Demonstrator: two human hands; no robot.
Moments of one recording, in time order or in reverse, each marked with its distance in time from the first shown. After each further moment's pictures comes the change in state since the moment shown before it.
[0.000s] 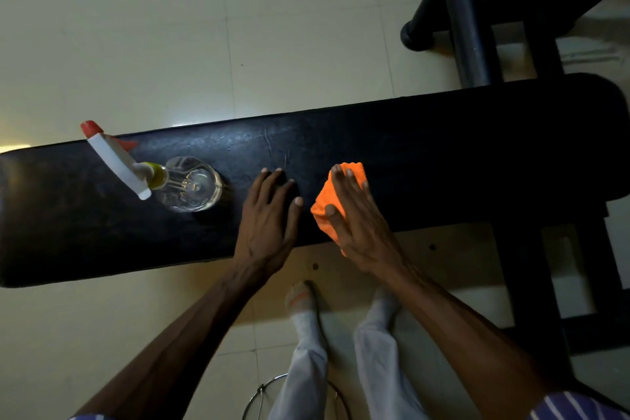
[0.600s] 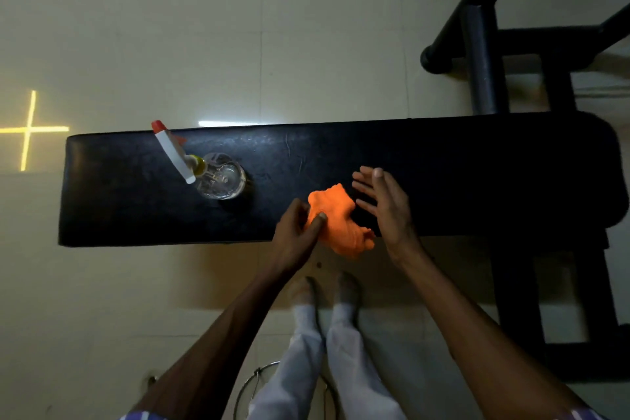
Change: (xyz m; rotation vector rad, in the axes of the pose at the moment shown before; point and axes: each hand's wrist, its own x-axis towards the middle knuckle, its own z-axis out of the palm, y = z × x) left_hand -0.025 0.067 -0.021 -0.656 -0.048 -0.502; right_hand 0.007 -0.060 -0.088 0.882 0.140 0.526
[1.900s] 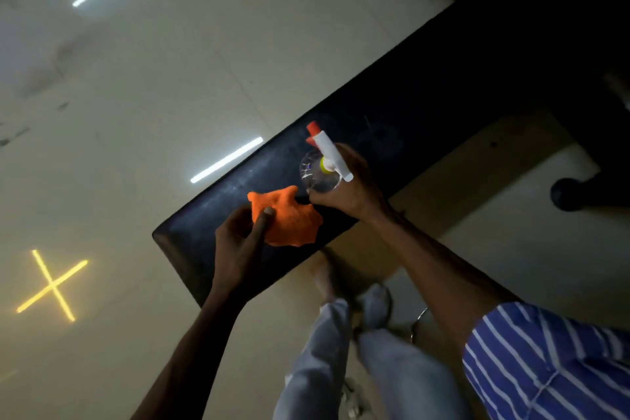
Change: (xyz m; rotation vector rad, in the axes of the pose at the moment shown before) left_hand 0.059 -0.034 -0.323 0.158 -0.247 0.132; right_hand -0.016 0.021 0.264 -0.392 0.277 -0.249
